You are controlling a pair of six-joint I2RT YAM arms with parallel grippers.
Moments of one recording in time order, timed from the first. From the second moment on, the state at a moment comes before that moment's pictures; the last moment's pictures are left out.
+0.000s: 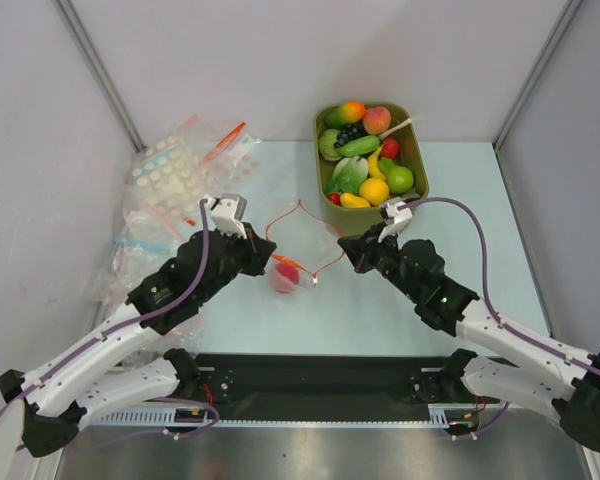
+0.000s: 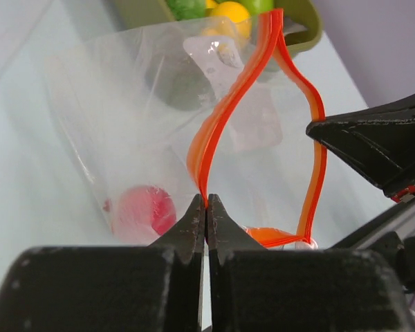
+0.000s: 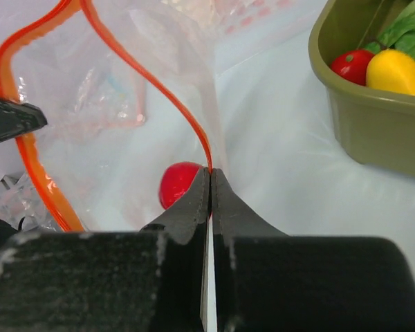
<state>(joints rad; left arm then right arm) -0.84 0.83 0.90 -0.37 -0.23 -0.50 0.83 0.91 0.63 0.22 0.15 0.38</state>
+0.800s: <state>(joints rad) -0.84 0.80 0.86 -0.44 -0.59 -0.57 0.70 1.00 0.70 0.14 0.35 0.63</state>
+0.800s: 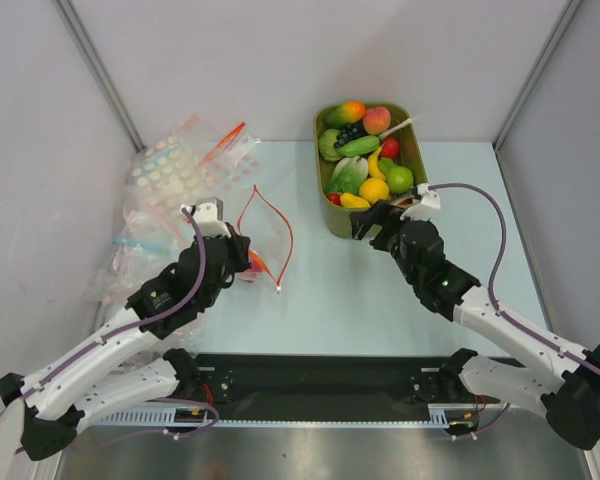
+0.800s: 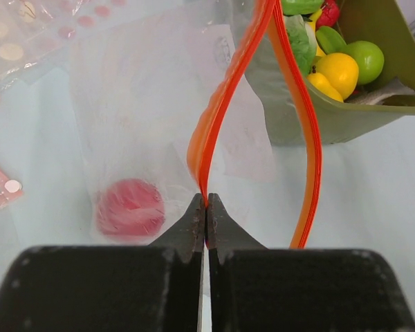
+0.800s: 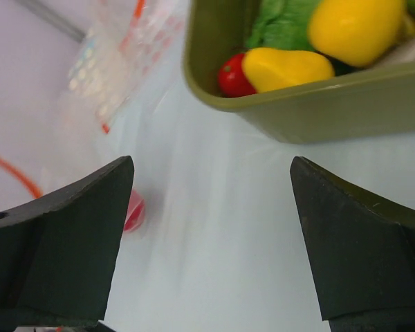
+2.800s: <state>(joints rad) -0.84 0.83 0.82 -0.36 -0.58 -0.58 0.68 0.79 0.74 -0.63 0.81 1.36</state>
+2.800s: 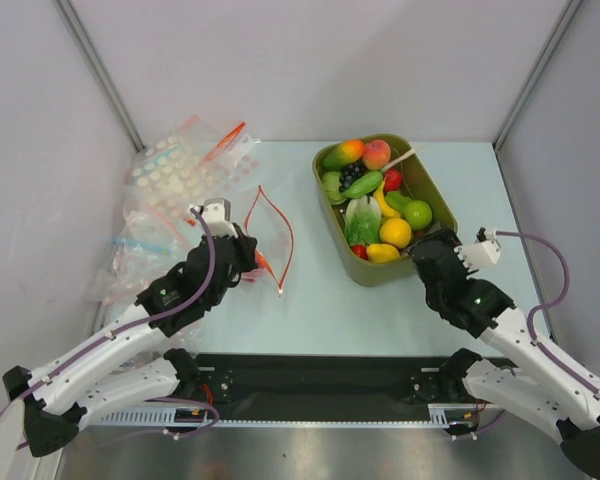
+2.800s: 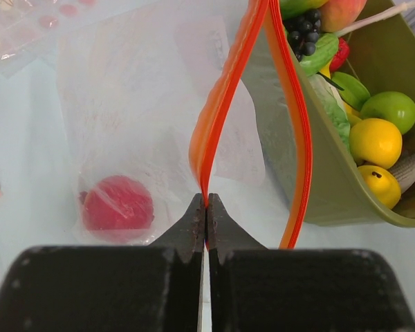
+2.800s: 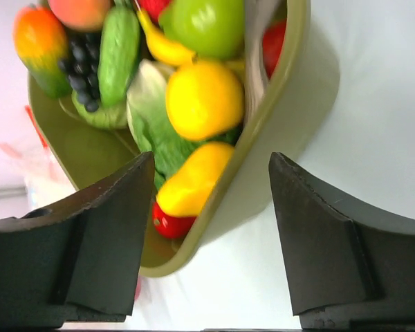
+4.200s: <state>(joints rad) -0.84 0.81 0.81 -0.32 -0.41 -0.56 0.51 1.92 1.46 0.23 0.57 0.76</state>
